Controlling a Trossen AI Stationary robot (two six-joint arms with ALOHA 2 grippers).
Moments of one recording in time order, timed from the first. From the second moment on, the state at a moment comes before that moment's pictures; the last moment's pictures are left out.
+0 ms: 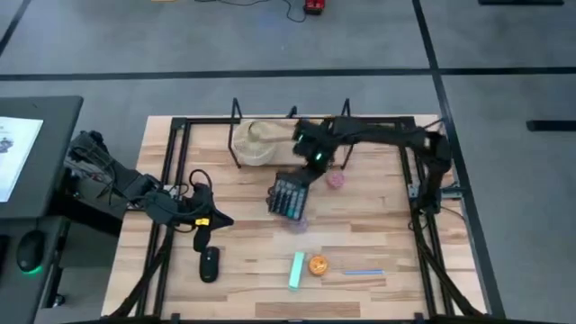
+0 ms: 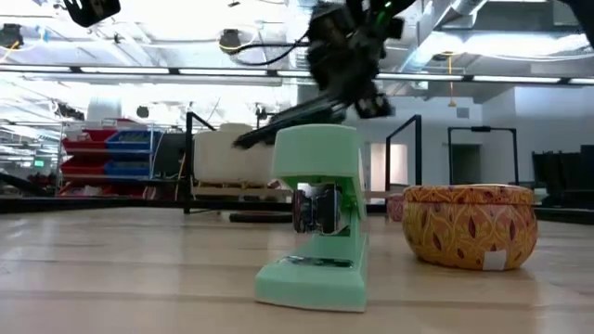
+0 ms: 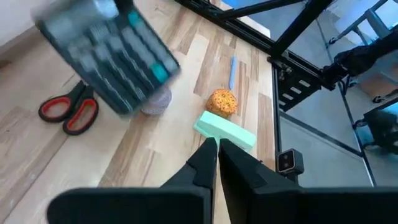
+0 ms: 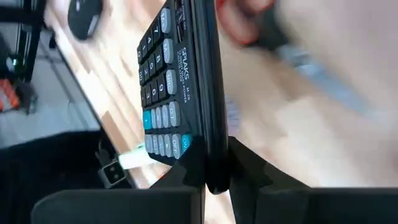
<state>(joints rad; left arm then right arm) -0.62 0.85 0.81 -0.35 -0.53 -0.73 -0.35 1.82 1.63 -1.03 -0.52 0.45</state>
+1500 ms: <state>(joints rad) -0.55 0.85 0.81 -0.35 -0.57 -0.90 -0.77 2.05 1.86 -1.22 -0.27 -0.51</state>
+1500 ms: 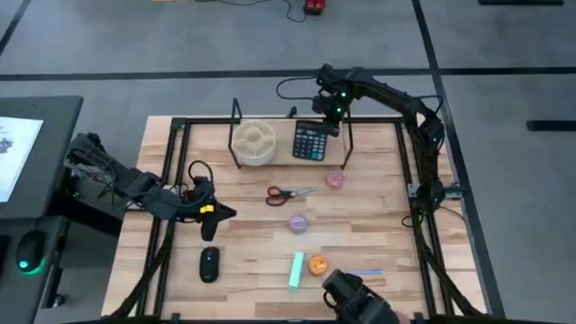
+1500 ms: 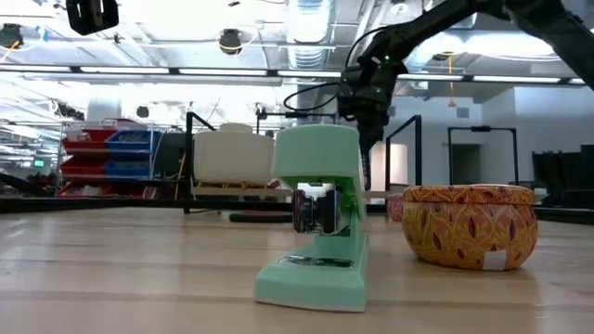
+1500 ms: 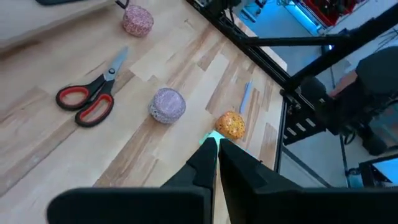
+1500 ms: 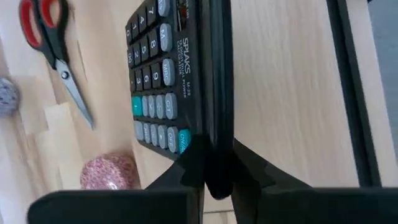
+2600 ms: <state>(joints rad) -0.55 0.85 0.81 -0.35 -0.56 -0.95 -0.62 2.04 1.86 -1.13 0.22 -0.49</state>
